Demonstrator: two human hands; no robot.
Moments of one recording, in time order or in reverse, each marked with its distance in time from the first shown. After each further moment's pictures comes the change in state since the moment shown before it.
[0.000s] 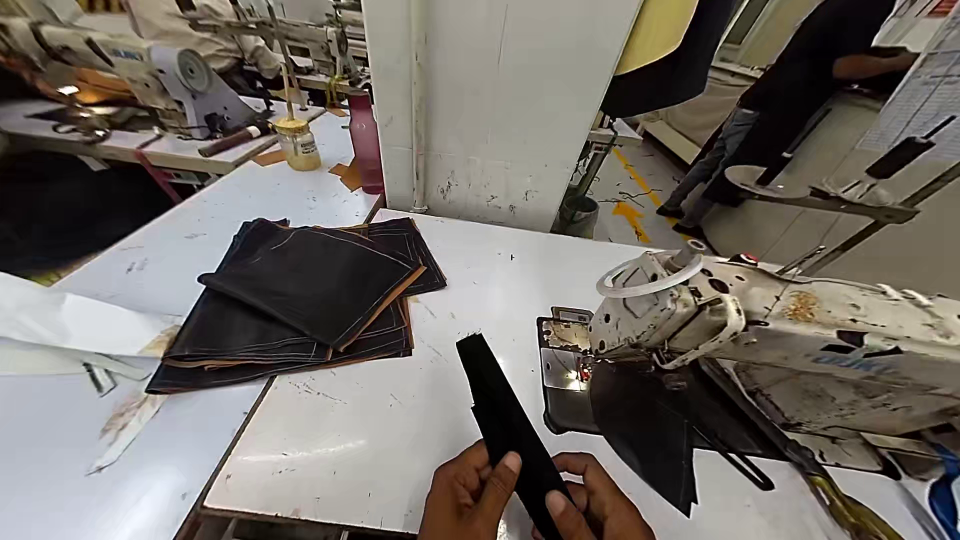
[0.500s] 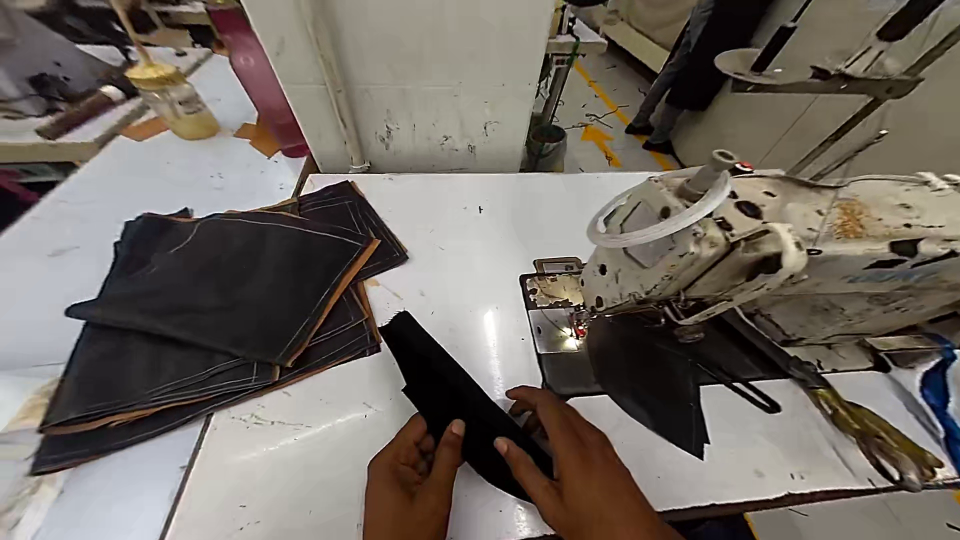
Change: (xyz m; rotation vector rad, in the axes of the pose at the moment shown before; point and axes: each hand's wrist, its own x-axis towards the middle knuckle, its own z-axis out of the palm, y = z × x) left_hand 0.024 0.009 -0.040 0.360 0.173 -0.037; right_hand 0.054 0.023 0.021 -0.706 0.224 -0.162
